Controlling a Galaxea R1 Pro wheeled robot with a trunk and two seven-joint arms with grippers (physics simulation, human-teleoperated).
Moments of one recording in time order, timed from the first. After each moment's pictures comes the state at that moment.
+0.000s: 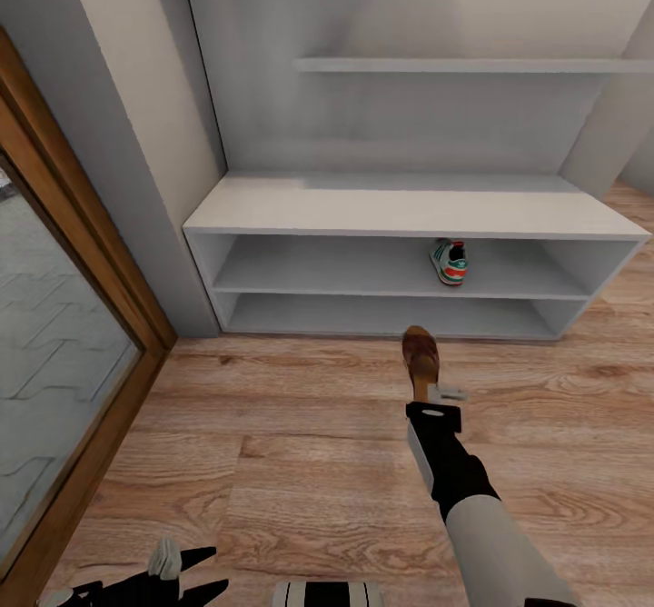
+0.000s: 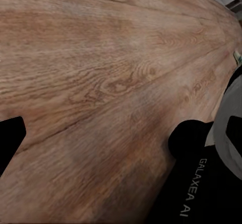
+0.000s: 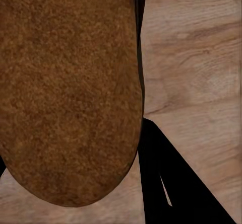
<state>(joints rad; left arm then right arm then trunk) -0.32 0.24 0.17 -0.50 0.03 -0.10 -1.31 -0.70 0.17 -0.15 -0.75 0.16 0.41 -0.44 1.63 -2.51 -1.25</state>
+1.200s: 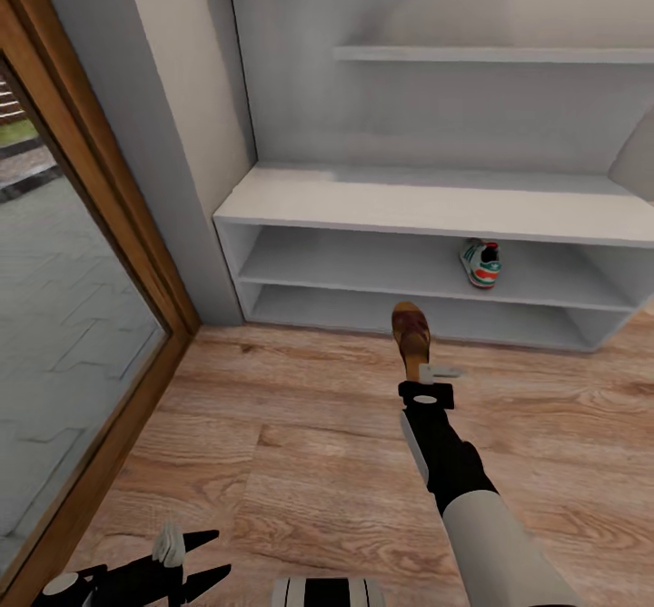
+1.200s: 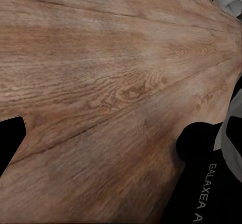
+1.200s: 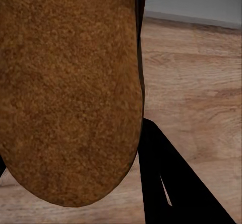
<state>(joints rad) -0.32 0.24 0.17 -0.59 0.03 -0.09 -1.30 -0.70 0.17 -0.04 -0.85 0.16 0.41 -0.44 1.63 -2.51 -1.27</state>
